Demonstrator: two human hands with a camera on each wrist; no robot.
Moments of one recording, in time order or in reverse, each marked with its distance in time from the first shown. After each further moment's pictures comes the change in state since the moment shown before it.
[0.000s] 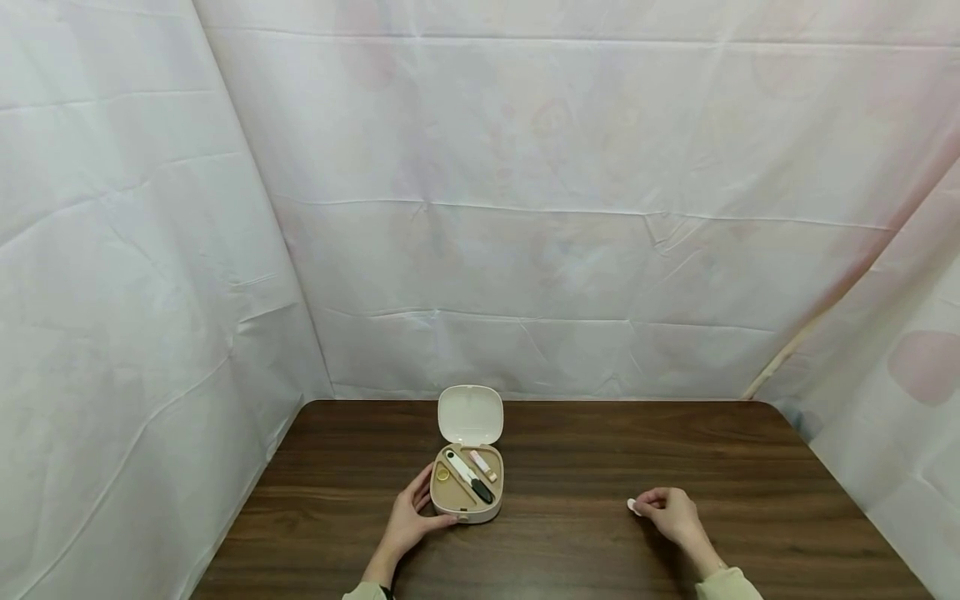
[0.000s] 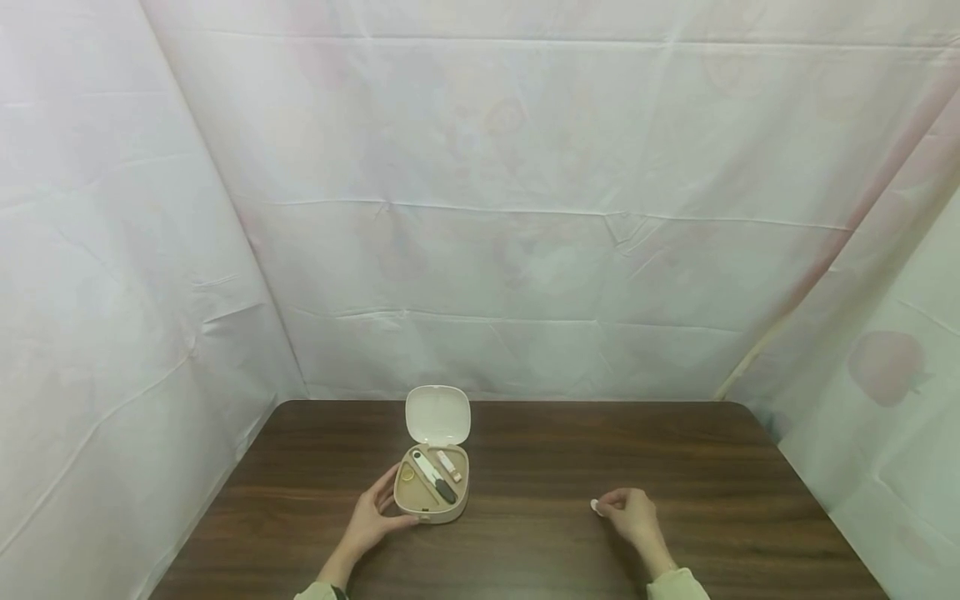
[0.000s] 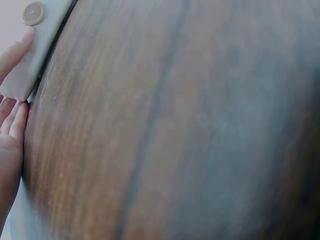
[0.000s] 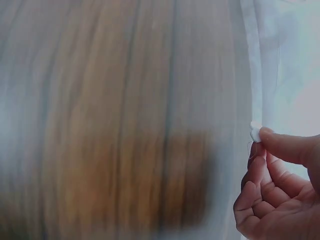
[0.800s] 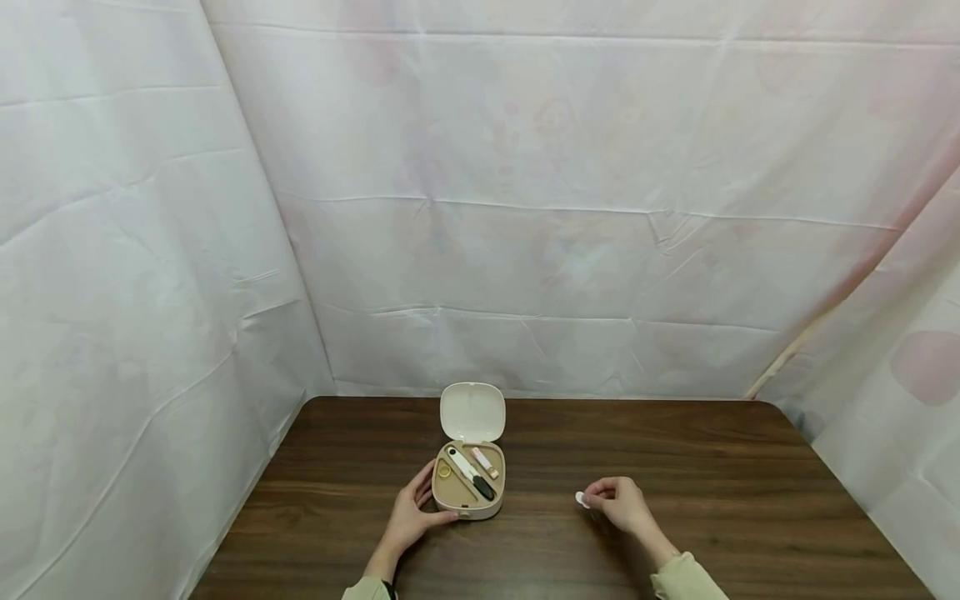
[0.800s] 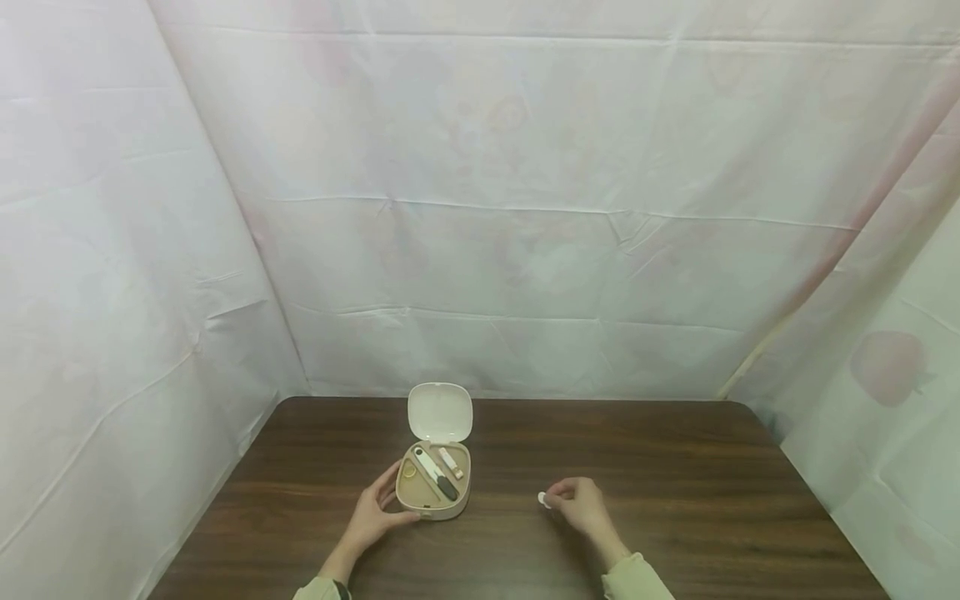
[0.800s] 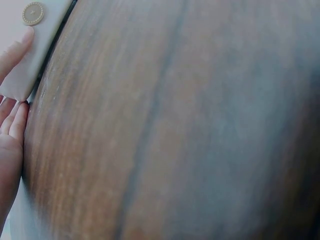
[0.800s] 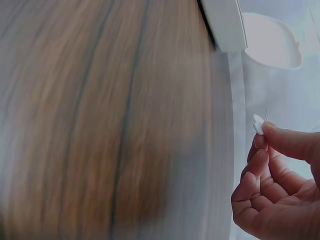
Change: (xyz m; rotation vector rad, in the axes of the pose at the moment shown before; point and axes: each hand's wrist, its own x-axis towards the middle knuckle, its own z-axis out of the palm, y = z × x) left_hand -0.002 0.005 0.000 0.016 -0.012 0.019; right_hand -0.003 -0.058 0.041 0.163 -0.116 -0.107
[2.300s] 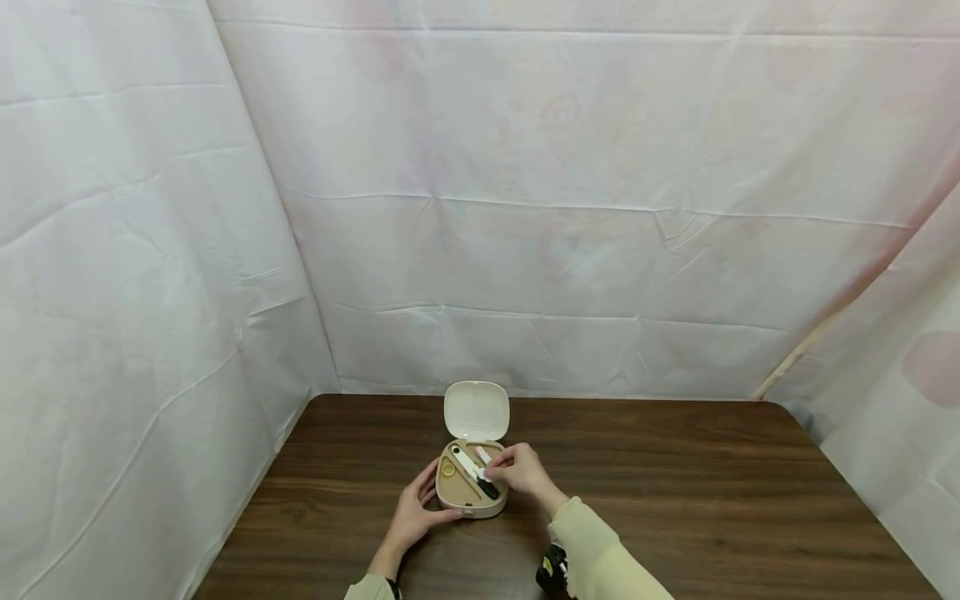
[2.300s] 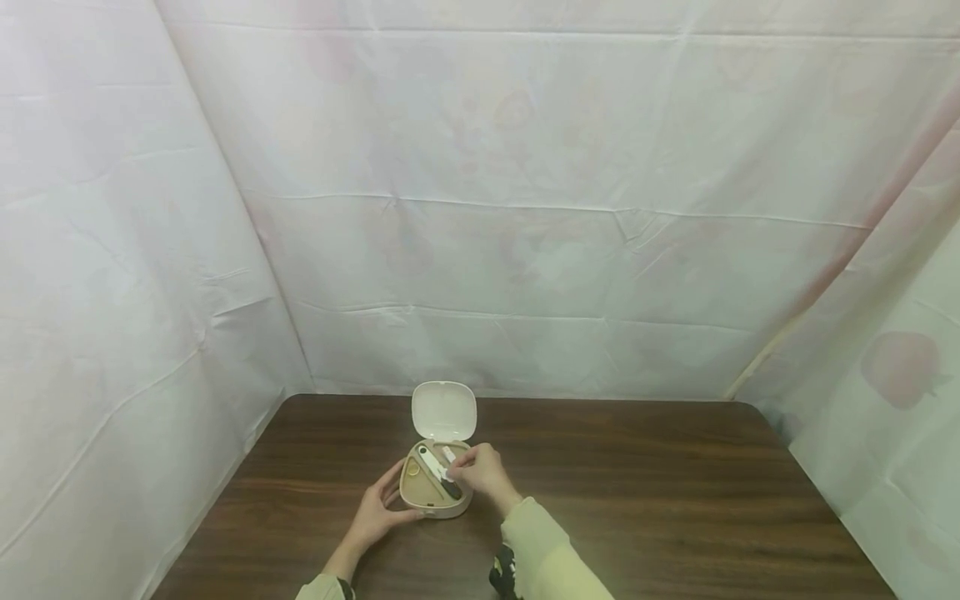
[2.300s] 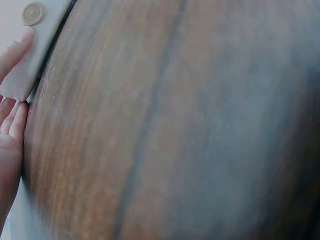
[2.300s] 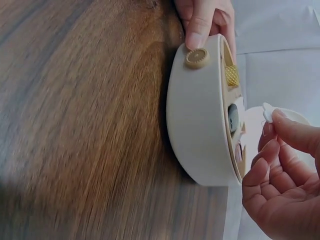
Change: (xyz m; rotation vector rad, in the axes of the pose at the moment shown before) left_hand -0.007 0.029 0.002 -0.028 -0.007 -0.003; right_hand 0.044 -0.092 0.100 0.127 -0.239 -0.205
